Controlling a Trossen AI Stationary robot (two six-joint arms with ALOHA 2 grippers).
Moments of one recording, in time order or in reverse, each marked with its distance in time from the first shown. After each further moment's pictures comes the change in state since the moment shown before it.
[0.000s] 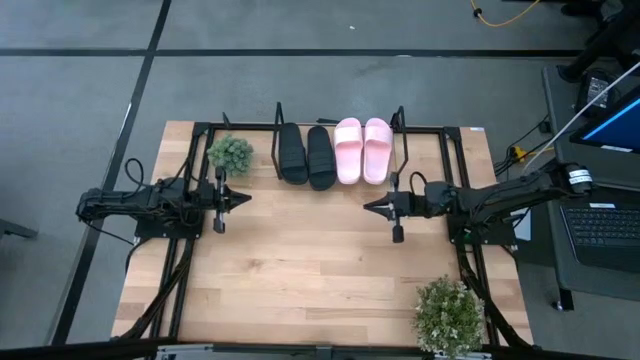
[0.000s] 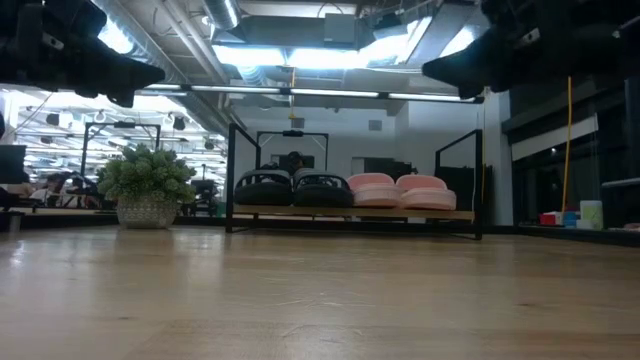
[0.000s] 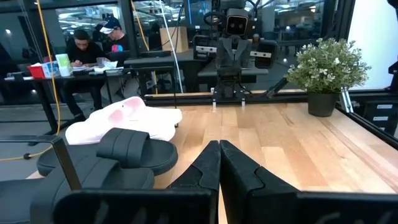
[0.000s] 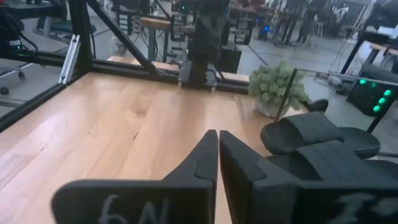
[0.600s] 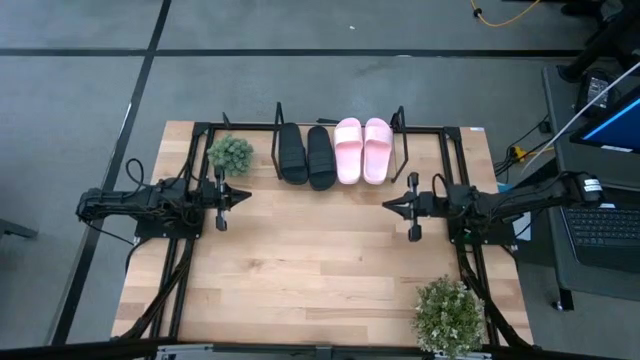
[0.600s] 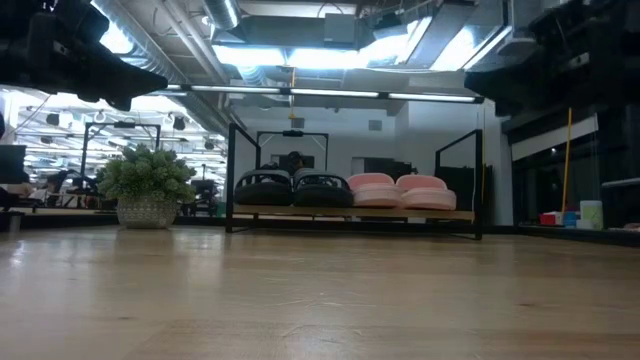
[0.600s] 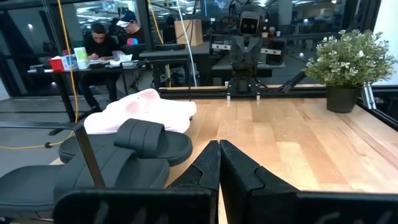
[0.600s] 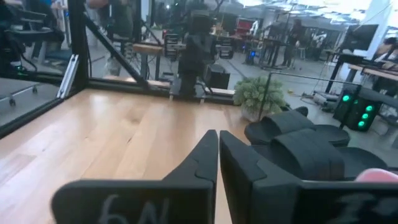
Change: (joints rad) left arm 0.000 0.000 0.000 -0.022 -0.067 -0.001; right arm -0.020 -0.299 -0.248 0.077 0.003 -0.002
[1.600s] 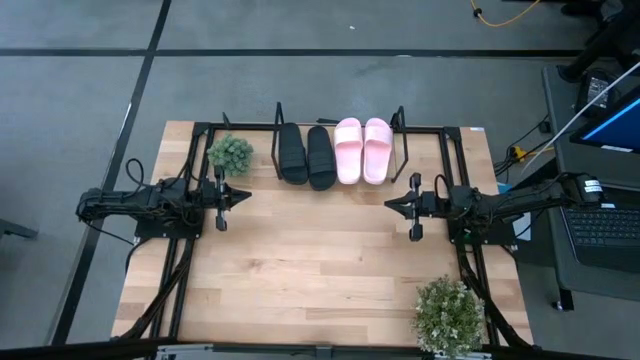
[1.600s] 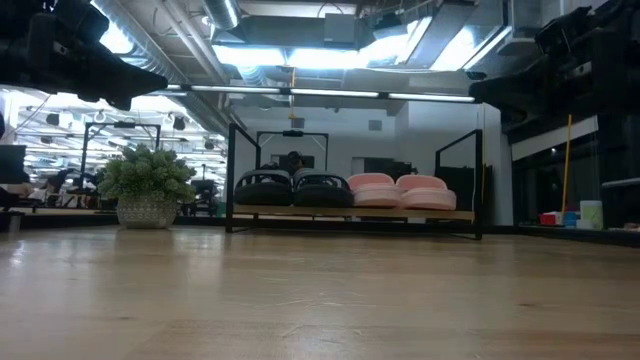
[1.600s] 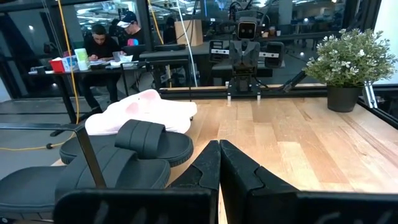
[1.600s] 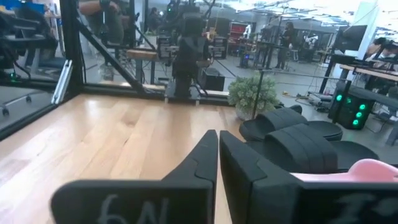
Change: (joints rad) left arm 0.000 0.000 0.001 0.000 -0.001 0.009; right arm -0.011 -0.010 -0.078 0.092 0.014 0.023
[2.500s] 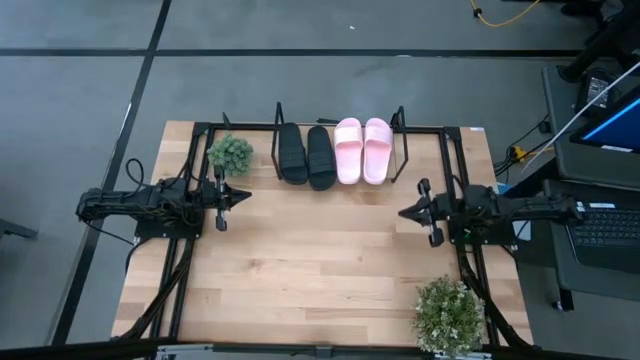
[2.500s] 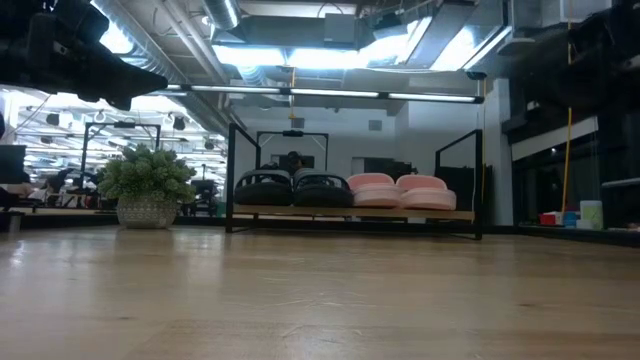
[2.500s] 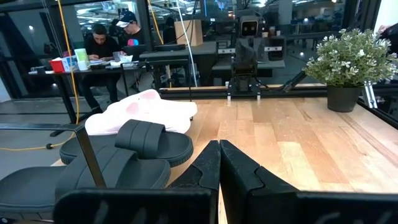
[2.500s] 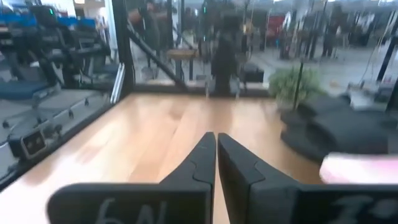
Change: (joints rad) left arm 0.000 0.000 0.000 0.000 0.000 0.000; right arm -0.010 -0.584 0.001 -0.592 -0.173 0.092
